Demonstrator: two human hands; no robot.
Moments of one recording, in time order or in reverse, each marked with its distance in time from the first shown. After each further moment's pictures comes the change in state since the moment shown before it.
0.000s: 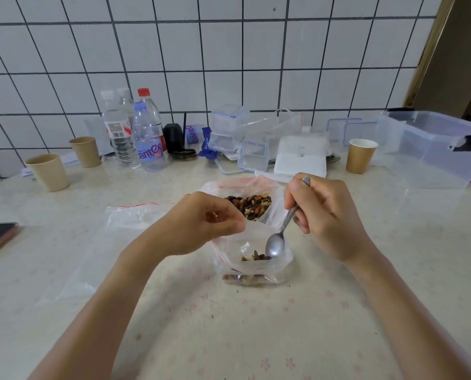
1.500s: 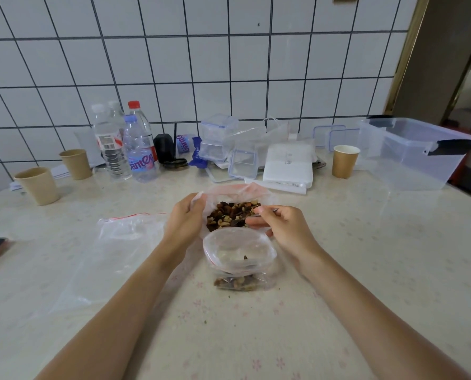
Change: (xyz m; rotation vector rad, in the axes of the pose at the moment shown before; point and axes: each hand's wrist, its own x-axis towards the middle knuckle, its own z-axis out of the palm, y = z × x) left_hand 0.053 -0.059 0.033 -0.357 0.511 -0.385; right_hand 0.006 0.054 0.033 0.124 0.120 0.583
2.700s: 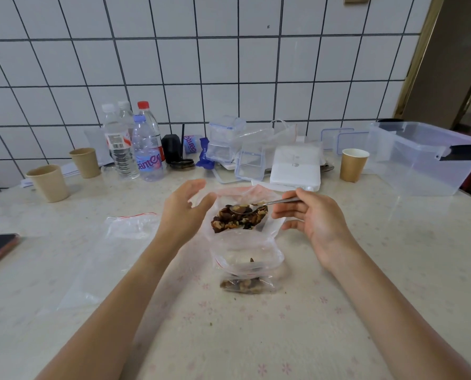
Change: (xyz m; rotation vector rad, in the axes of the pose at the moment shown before) left_hand -0.017 0.031 -0.026 0.199 0.026 0.225; right_hand 0.001 -0.028 -0.026 0.329 0.039 0.017
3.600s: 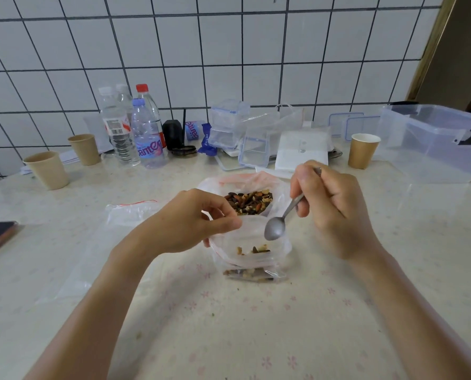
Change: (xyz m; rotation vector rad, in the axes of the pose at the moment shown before) left_hand -0.030 0.029 -0.026 0.161 -0.546 0.118; right_hand -0.037 -0.021 0.005 -0.483 -0.174 -0.748
